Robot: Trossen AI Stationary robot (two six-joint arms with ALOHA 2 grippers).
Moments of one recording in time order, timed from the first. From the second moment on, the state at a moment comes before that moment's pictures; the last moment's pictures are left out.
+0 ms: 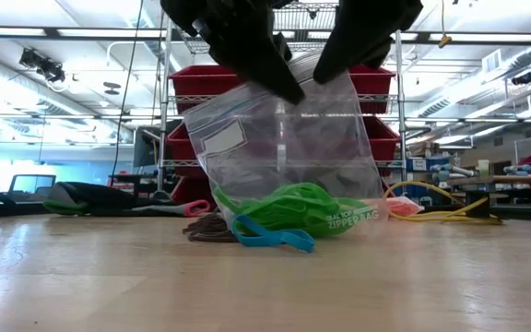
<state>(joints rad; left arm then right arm) -0.21 1.77 1.30 -0.35 -0.05 0.10 0.39 1.67 1.27 -0.51 0.27 0.43</state>
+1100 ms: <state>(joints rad) -0.23 1.76 1.30 -0.55 -0.19 0.08 0.39 1.67 1.27 -0.52 0.27 0.44</state>
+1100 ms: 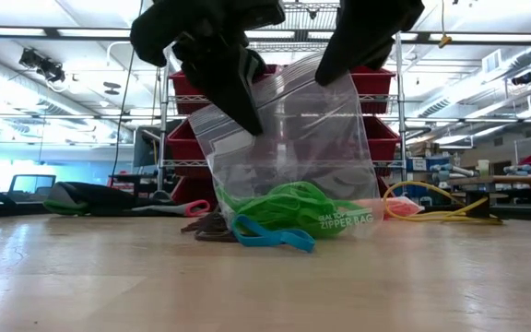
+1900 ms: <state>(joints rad) -0.23 1.76 1.30 -0.68 -0.30 0.05 0.39 1.67 1.27 -0.54 0.26 0.45</state>
